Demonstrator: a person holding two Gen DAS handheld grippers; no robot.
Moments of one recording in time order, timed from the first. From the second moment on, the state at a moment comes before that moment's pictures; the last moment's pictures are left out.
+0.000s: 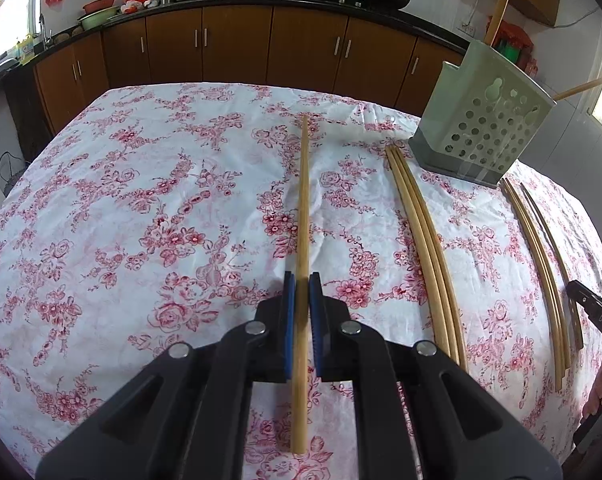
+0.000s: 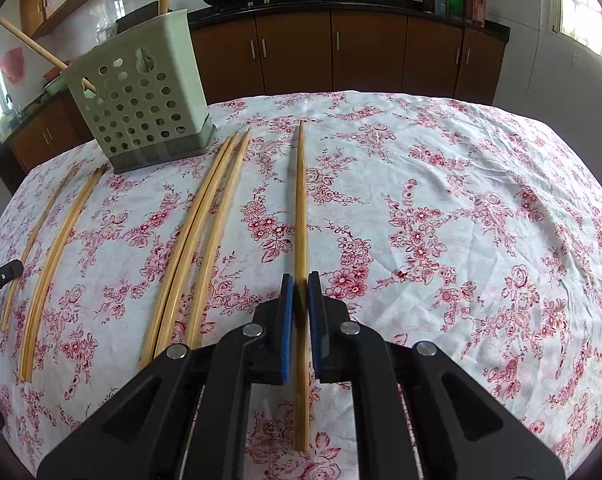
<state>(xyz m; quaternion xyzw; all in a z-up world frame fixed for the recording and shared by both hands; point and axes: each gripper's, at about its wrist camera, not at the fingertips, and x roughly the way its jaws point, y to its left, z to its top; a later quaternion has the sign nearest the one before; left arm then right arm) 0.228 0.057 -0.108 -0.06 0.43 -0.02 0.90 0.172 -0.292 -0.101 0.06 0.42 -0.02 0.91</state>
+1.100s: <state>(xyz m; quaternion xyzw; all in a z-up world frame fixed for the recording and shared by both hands) 0.227 0.058 -0.108 -0.06 0.43 -0.02 0.90 0.172 -0.292 -0.101 0.06 0.42 -0.02 0.91</state>
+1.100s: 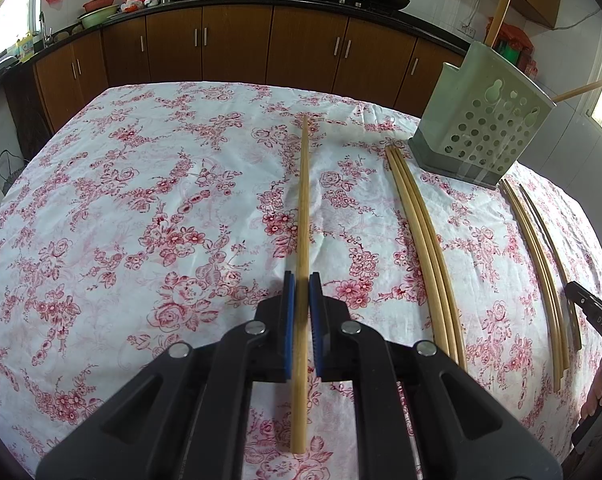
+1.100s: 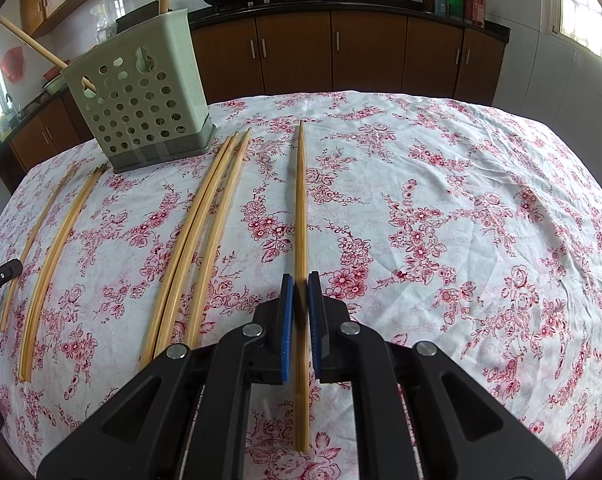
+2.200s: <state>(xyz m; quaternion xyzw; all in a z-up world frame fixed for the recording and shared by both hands) 0.211 0.037 -0.107 0.02 0.44 -0.02 0.90 0.166 -0.297 -0.101 0.07 0.41 -0.02 0.91</state>
